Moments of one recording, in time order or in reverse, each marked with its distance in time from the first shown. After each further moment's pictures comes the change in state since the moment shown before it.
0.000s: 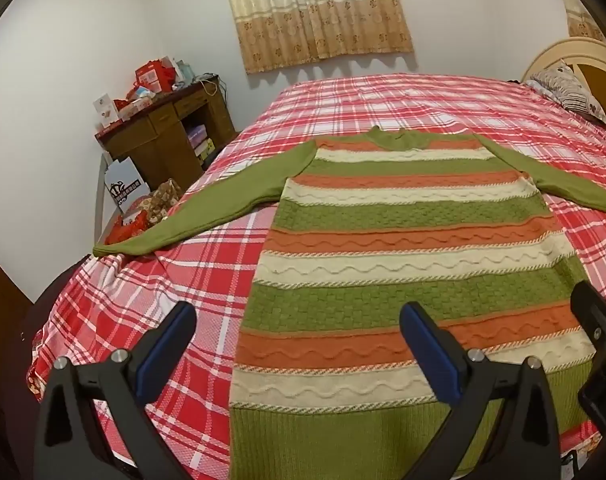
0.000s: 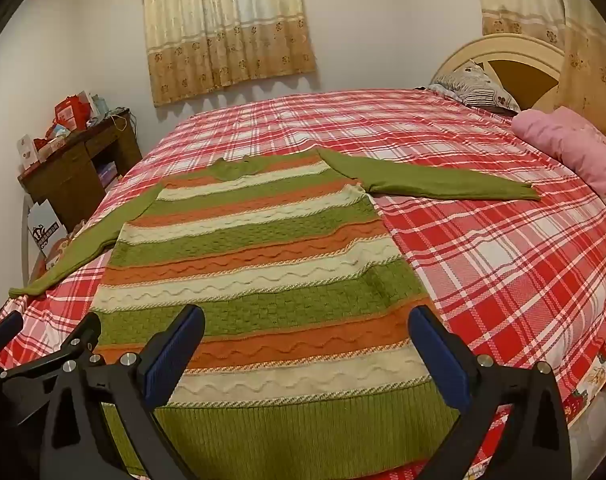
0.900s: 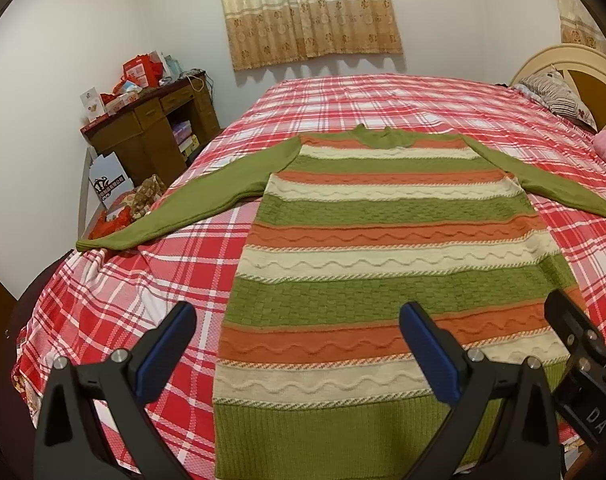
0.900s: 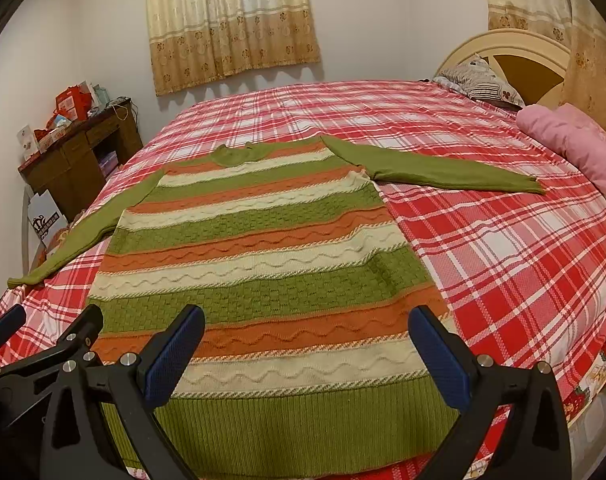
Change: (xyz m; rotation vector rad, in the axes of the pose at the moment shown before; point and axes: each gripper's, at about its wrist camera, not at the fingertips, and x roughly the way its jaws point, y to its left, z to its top) left arm 0.001 0.000 -0.004 -0.031 0.025 -0.086; right arm 0.007 0.009 -0.007 -0.023 0.035 -0.009
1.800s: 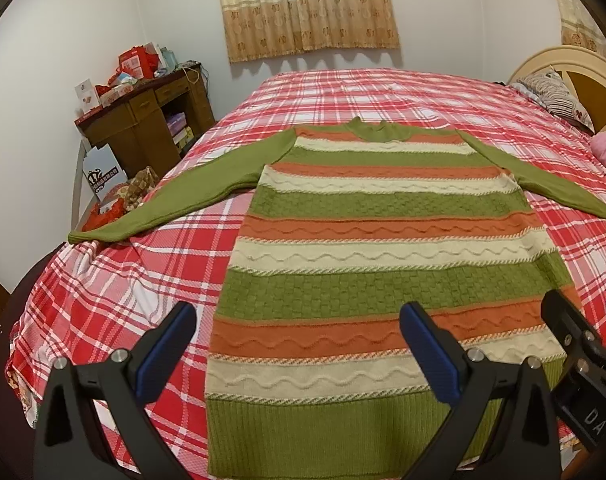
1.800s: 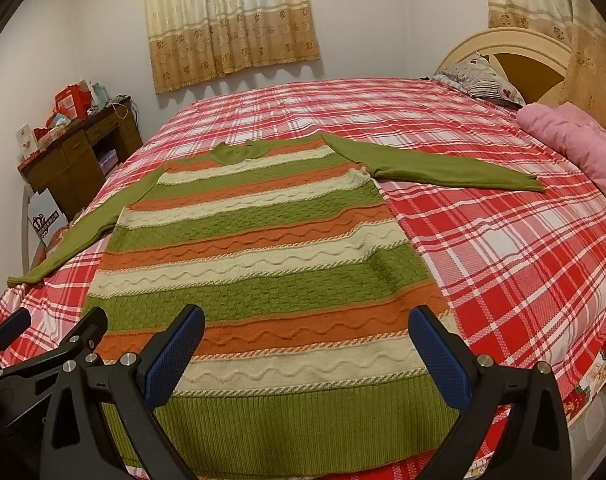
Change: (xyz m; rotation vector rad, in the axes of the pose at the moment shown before) left arm 0.005 0.000 -0.001 -0.010 0.029 -0.025; right arm 0.002 0.000 -0.001 -0.002 0.008 0.000
